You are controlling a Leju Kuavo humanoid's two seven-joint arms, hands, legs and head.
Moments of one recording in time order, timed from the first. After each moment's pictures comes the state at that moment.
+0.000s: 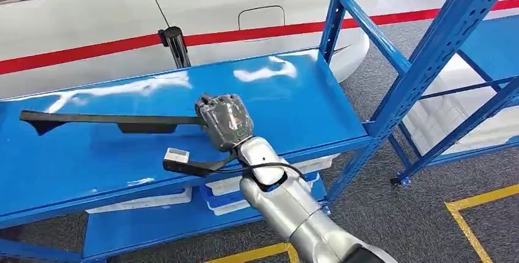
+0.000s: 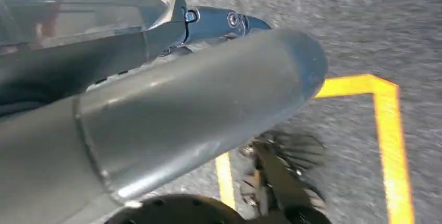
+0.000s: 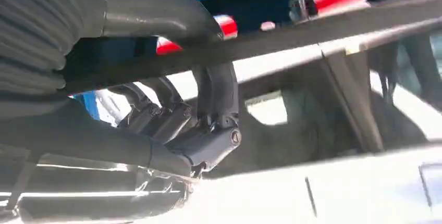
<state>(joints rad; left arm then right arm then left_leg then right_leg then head) -0.04 -0.10 0.28 -0.18 -0.10 0.22 -0.29 -0.61 0.28 0.60 -1.02 1.29 -0.42 -0.05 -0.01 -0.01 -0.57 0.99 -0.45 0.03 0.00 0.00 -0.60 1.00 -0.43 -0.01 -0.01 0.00</state>
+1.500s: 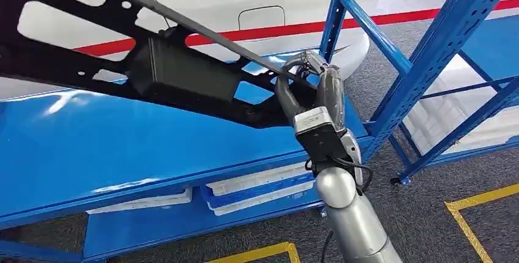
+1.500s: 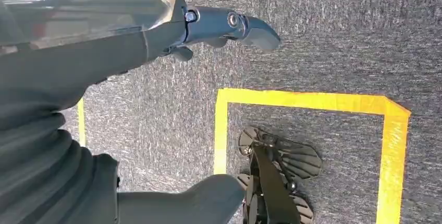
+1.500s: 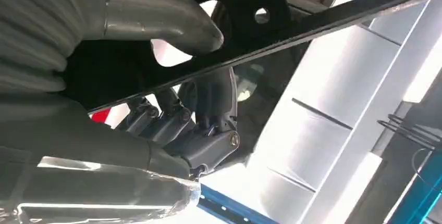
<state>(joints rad) -0.04 -0.10 0.41 -0.19 -0.08 0.24 -0.23 -0.41 0.08 0.40 -1.69 0.48 -0.28 -0.23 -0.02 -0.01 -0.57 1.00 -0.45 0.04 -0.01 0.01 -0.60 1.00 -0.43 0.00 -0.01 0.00</state>
